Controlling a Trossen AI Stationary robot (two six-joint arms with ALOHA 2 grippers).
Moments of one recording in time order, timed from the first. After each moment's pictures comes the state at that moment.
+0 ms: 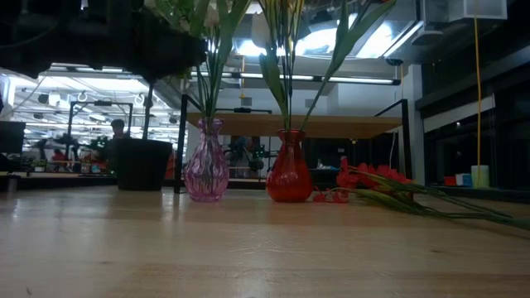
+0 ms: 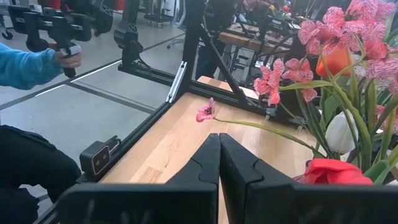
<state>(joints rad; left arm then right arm) -0.28 1.34 0.23 1.21 -0.57 0.12 0.59 0.96 0.61 0.20 0.29 -0.11</state>
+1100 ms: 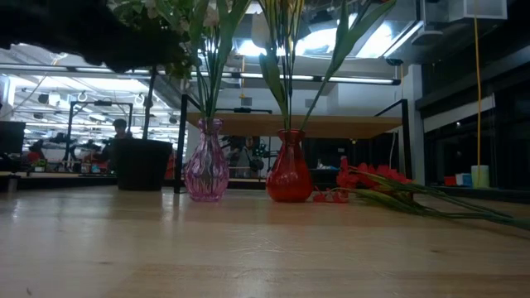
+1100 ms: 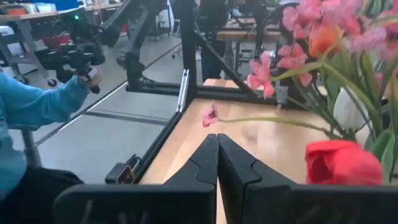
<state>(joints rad) -0.42 0.84 0.22 0.51 -0.68 0.03 0.60 0.94 0.61 0.18 0.30 0.11</state>
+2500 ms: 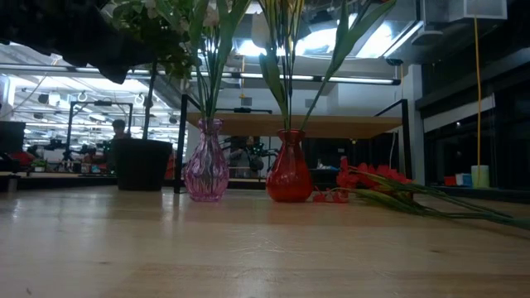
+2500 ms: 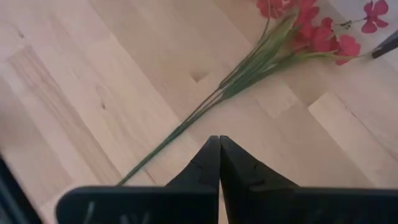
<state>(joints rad) -0.46 0.87 0.24 0.41 -0.52 -0.13 0.85 1.70 1.40 -1.26 0.54 1.52</state>
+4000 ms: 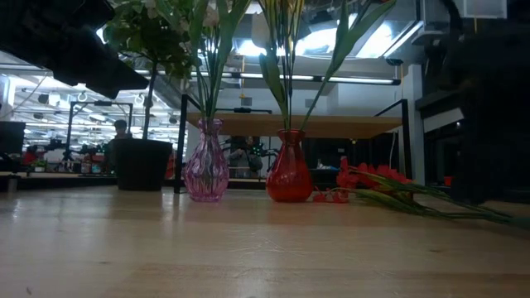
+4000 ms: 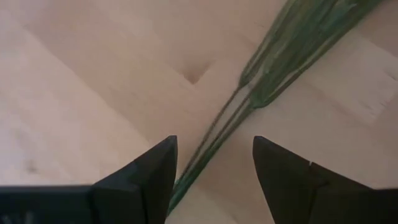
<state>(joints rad) -0.46 0.87 0.23 0.28 -0.52 -0.20 0.71 1.83 1.03 -0.65 0.52 1.58</state>
